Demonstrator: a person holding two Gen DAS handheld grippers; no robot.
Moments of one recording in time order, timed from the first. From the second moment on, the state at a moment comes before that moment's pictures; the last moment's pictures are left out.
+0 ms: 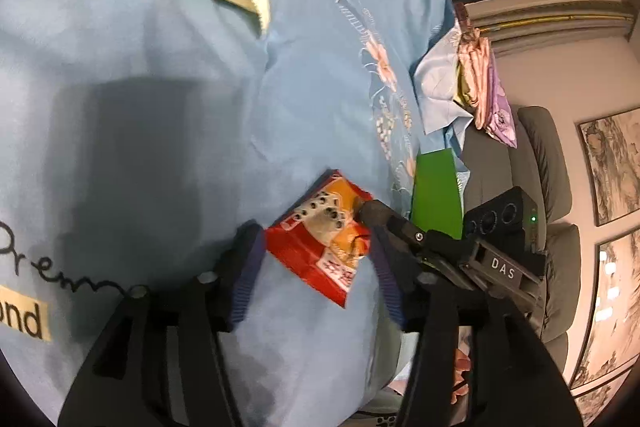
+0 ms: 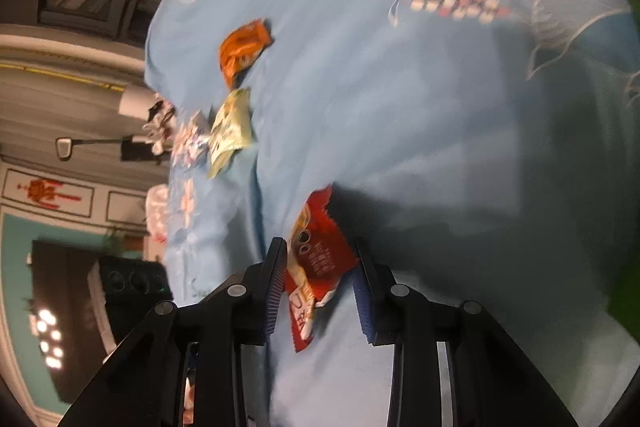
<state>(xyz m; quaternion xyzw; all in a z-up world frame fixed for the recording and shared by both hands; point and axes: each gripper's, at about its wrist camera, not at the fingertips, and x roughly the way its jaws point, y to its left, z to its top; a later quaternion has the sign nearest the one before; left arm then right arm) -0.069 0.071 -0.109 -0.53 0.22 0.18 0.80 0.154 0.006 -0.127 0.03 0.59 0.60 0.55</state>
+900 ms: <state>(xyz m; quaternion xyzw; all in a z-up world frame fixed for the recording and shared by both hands) -0.057 0.066 -0.106 -0.55 0.21 0.15 0.80 0.161 0.001 -0.128 0.10 0.60 0.63 0.49</state>
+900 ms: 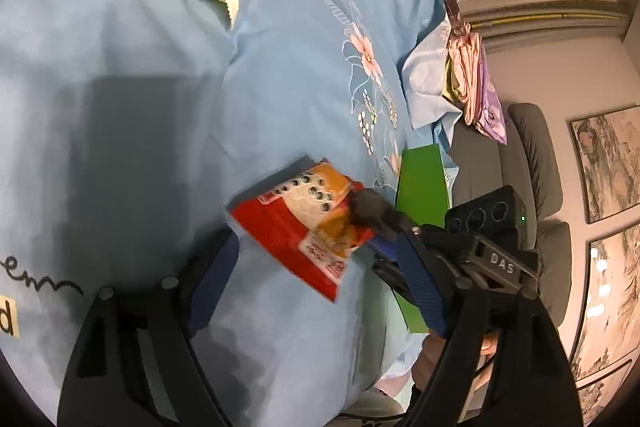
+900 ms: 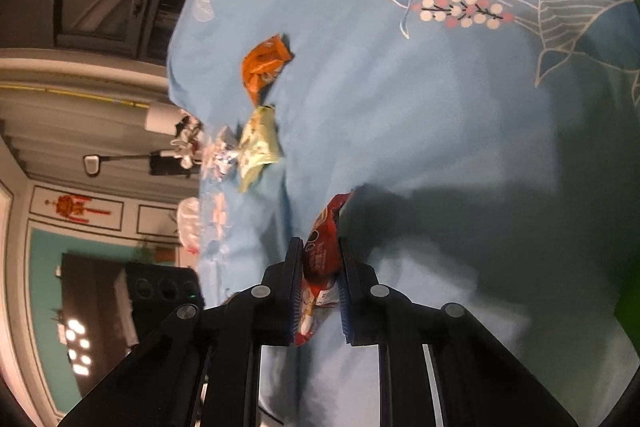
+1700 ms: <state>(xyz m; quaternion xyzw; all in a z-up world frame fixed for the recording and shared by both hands) -0.073 0.072 -0.117 -0.56 0.19 0.21 0.78 0.152 0.006 -0.130 0.06 0.59 0.61 0.52</state>
